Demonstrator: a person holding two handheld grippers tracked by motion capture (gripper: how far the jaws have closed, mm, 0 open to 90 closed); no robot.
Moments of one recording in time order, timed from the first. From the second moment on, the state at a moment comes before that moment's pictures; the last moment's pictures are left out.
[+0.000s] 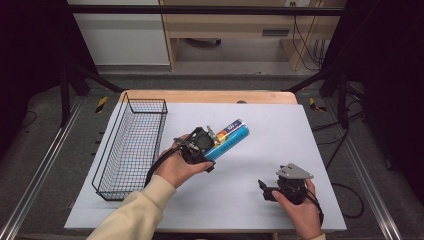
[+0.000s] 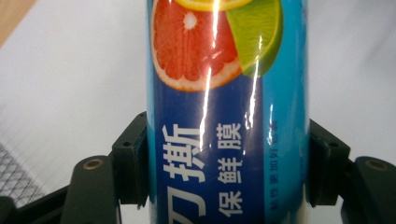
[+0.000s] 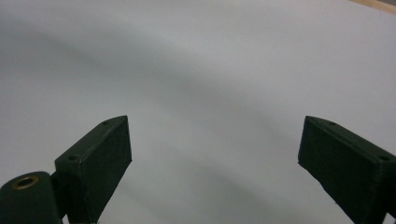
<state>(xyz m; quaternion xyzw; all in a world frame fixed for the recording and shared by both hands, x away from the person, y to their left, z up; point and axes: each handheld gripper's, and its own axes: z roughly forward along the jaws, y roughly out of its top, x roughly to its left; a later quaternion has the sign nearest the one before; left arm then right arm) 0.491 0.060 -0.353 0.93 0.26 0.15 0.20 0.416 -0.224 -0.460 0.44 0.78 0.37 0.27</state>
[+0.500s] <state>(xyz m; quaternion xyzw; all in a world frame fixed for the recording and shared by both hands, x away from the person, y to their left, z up) 0.475 0.090 -0.315 0.91 0.30 0.19 0.20 0.416 -0.224 -0.460 0.44 0.77 0.38 0.26</state>
